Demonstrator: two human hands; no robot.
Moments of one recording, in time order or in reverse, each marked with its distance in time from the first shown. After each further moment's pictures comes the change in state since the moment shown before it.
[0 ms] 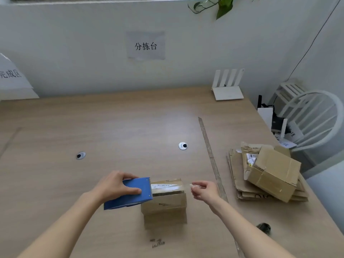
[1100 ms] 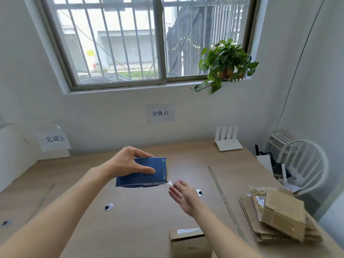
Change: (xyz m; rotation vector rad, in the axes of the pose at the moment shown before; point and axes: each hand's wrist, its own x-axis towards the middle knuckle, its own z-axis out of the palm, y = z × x) left_hand -0.129 0.068 -0.257 -0.218 0.210 0.389; right_hand -0.143 -0.201 0.161 0.764 -0.245 -0.022
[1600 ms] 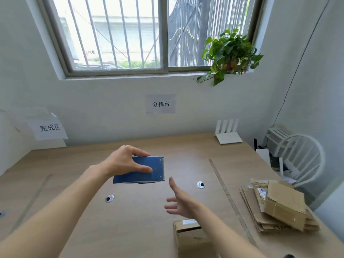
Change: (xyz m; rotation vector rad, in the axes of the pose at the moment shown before) left_hand -0.002 -0.076 -0.010 0.076 0.022 -0.038; right_hand 0.003 0.052 0.015 -0.619 -0.129 0.218
